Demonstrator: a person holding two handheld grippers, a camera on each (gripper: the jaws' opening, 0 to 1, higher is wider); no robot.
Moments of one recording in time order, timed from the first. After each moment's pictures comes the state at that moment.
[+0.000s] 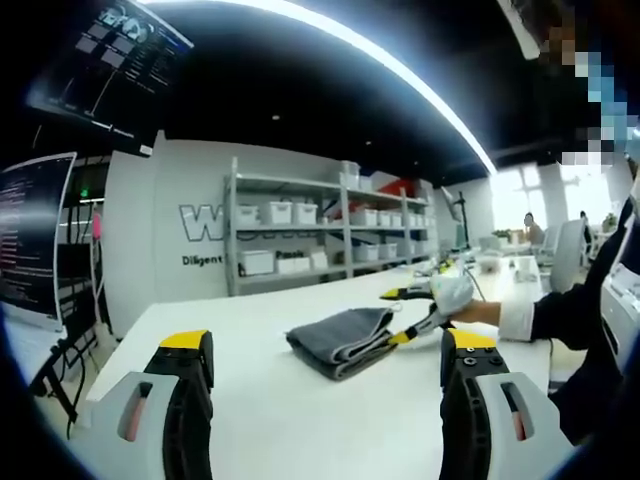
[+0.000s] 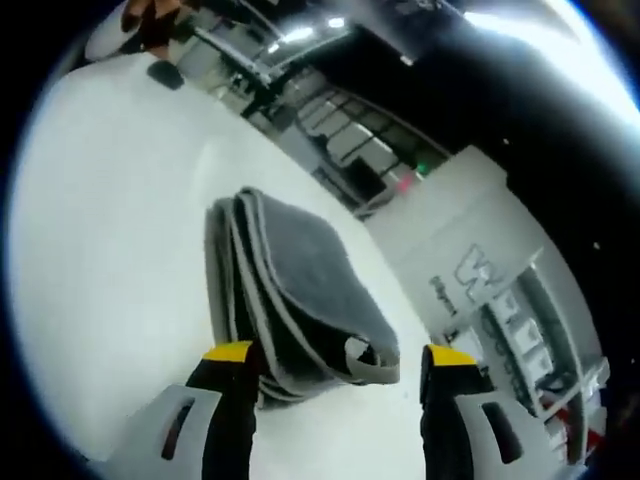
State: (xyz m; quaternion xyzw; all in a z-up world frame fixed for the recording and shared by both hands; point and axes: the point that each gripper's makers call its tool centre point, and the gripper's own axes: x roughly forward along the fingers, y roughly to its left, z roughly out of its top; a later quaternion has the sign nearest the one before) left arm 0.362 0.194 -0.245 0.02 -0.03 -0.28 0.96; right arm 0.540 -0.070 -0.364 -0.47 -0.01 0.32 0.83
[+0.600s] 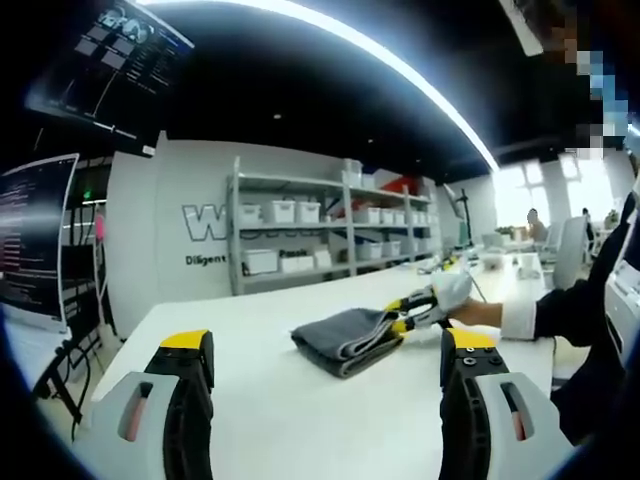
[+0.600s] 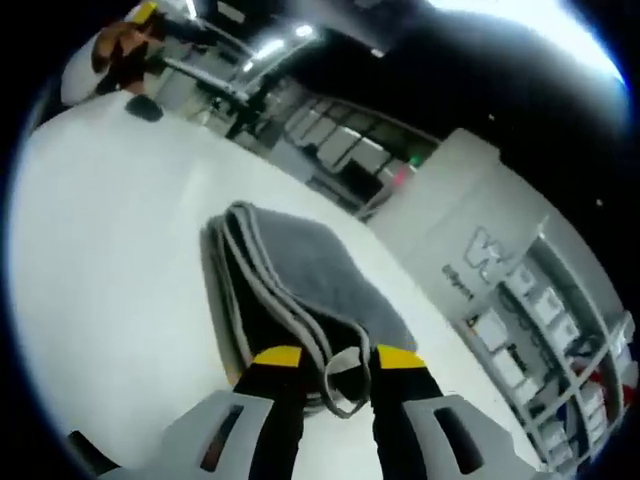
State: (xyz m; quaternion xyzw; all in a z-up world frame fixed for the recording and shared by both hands) left arm 0.363 0.199 -0.245 0.02 -0.03 -0.27 0.96; right arm 0.554 -0.075 -0.367 -0.38 0.02 0.34 0.86
